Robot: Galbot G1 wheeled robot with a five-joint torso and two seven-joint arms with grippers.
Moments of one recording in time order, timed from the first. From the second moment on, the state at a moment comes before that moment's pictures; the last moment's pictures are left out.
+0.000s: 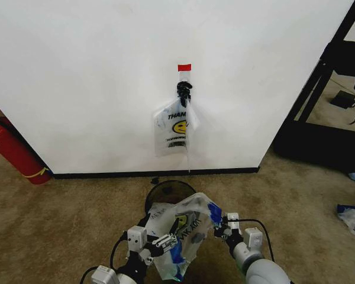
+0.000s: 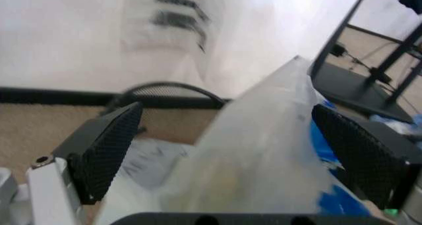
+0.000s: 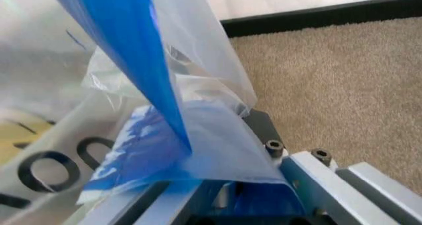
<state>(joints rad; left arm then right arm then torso) 1.69 -0.86 -0.02 -2.36 -0.53 -0.09 -0.44 -1.39 0.93 0.02 2.06 0.78 -0.20 0.48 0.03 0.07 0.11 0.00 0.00</state>
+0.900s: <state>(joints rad) 1.60 -0.85 -0.01 -2.35 -0.59 -0.07 -0.44 -1.26 0.96 -0.01 1.95 0.77 -0.12 0.47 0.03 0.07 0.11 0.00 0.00</state>
